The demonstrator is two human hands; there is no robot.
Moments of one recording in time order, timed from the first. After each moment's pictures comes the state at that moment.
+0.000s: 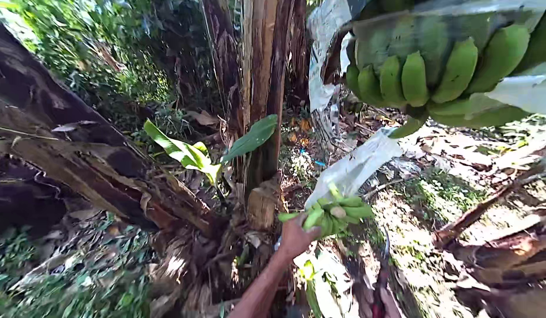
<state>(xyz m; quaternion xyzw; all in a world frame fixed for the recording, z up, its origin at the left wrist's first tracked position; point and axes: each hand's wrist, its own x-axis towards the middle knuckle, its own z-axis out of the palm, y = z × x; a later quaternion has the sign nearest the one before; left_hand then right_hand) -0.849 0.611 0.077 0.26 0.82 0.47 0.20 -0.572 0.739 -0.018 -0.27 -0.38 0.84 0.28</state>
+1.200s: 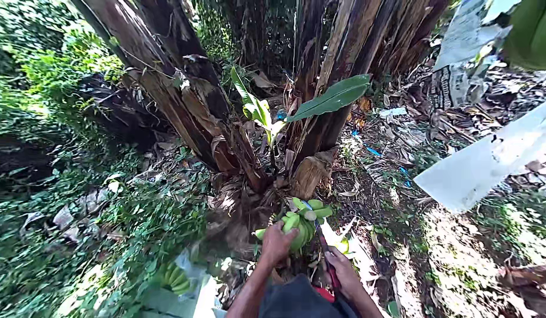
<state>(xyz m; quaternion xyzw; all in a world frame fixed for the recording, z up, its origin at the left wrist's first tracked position) -0.804 0.371 0.006 -0.05 0.87 0.43 0.24 -0.683 0.598 -0.075 -0.22 -0.58 0.77 -0.15</state>
